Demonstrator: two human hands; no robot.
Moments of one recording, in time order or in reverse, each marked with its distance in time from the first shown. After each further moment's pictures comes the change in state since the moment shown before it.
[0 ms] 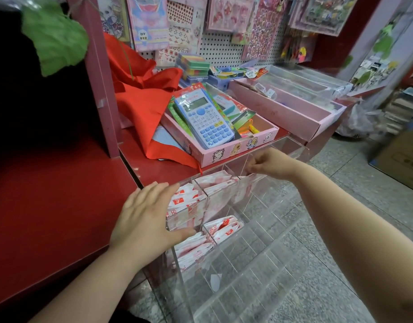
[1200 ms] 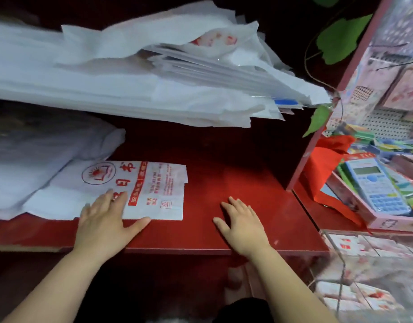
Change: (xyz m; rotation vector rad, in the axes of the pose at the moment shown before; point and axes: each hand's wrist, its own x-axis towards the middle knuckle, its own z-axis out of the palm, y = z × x) left_hand -0.244 -0.226 -0.114 0.178 0.235 -0.885; right_hand -0.073 -0.307 0.221 -0.277 0.076 -0.607
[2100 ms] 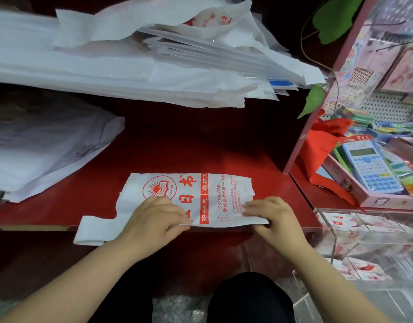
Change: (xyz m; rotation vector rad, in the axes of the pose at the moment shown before) left_hand -0.021 0.041 0.021 -0.257 0.222 0.869; right_hand -0.049 0.054 -0.015 0.259 0.416 -0.325
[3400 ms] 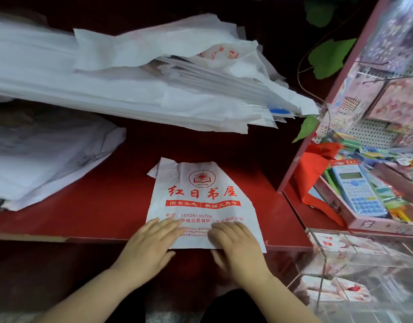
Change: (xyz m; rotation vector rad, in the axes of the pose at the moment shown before) left_hand -0.025 -0.002 0.014 0.107 -0.148 -0.064; right_hand 0.000 -0.043 0.041 -0.292 -0.001 -0.313
